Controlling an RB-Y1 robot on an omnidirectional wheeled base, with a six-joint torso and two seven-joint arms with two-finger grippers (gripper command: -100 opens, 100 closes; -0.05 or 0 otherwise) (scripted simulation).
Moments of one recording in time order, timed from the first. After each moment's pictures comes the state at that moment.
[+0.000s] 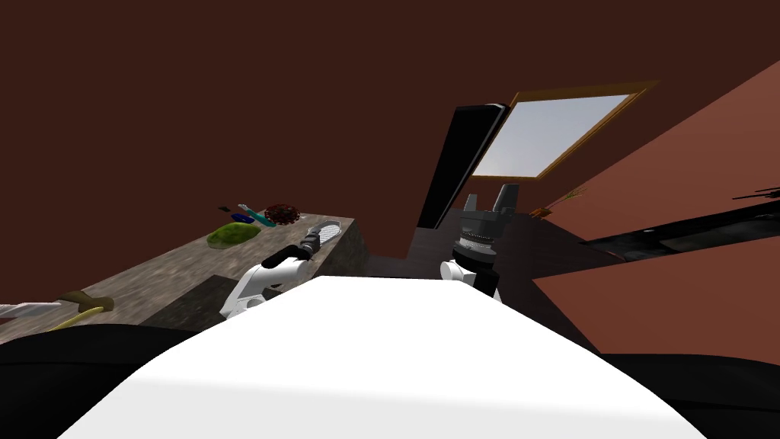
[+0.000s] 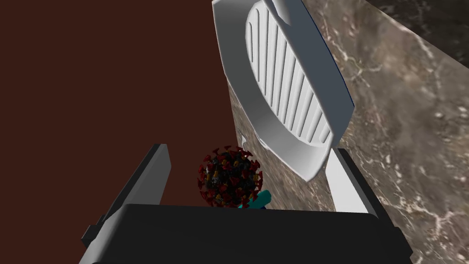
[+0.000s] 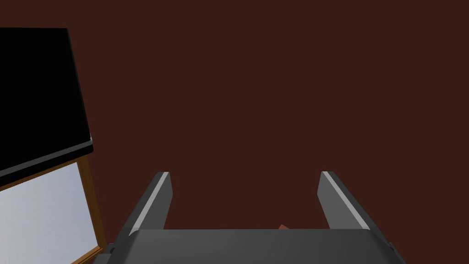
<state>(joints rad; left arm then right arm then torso) 0.47 0.36 0.31 -2.20 0.20 0.78 0.00 0.47 0.01 0.02 -2.37 -0.04 -0.59 0.13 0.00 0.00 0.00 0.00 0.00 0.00</state>
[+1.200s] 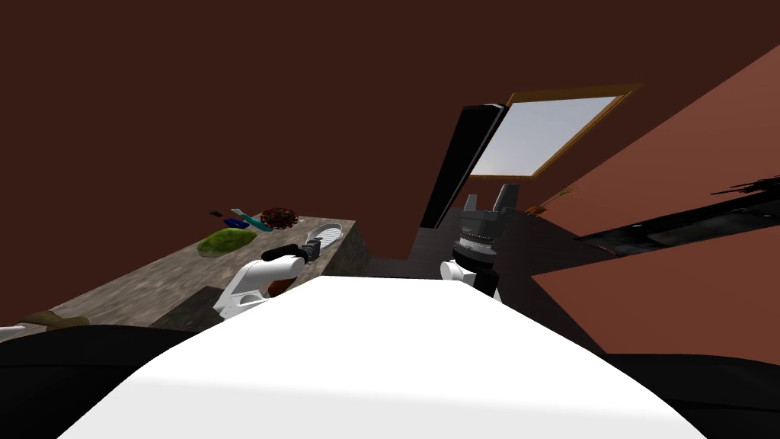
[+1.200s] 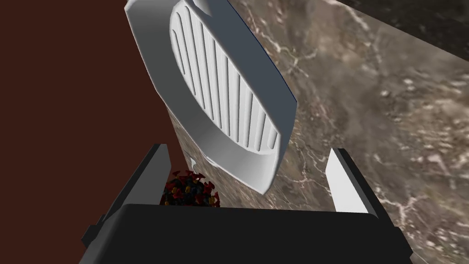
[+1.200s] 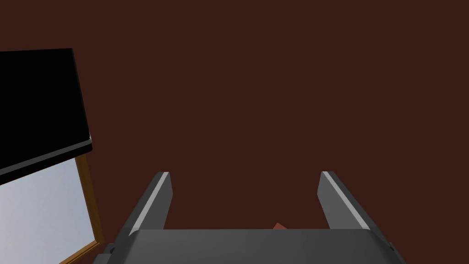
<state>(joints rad) 0.44 0.43 0.33 -2.19 0.32 1.06 -0.01 0.47 0.01 0.02 -2.37 -0.04 -0.59 0.13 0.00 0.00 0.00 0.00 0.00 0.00</state>
